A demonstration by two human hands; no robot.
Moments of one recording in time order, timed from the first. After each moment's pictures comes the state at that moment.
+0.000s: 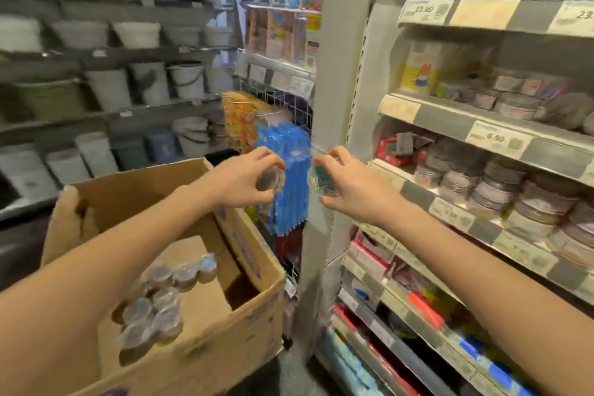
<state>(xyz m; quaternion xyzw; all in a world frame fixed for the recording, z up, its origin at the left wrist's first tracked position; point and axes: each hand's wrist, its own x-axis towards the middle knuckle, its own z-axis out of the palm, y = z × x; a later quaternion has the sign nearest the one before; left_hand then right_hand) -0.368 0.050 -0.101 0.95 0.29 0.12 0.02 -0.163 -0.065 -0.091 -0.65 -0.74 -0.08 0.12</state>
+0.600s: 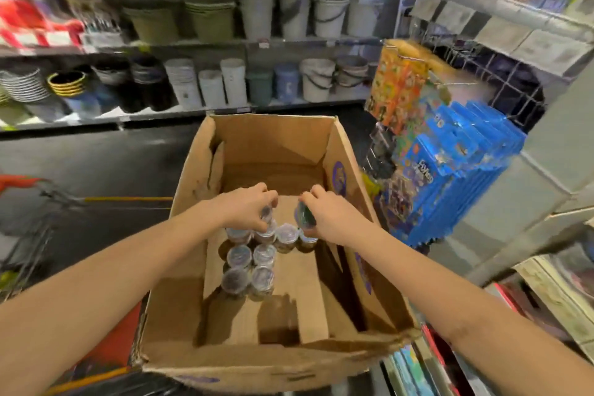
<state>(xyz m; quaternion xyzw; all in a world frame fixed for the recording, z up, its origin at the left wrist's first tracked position) -0.556 0.132 -0.243 0.81 0.56 -0.10 0.15 -0.355 0.132 -0.251 -0.46 -0.88 0.05 -0.03</state>
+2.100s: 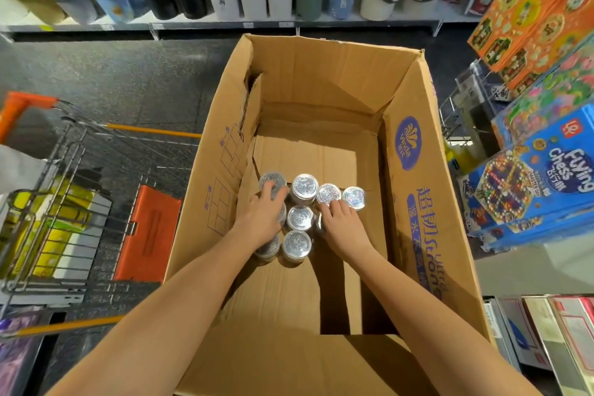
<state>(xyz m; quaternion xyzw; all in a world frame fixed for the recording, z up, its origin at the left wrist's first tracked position) -0.592 0.114 -0.407 0.66 0.72 0.00 0.20 -0.399 0.152 -0.451 -0.46 -0.88 0.06 -0.04</state>
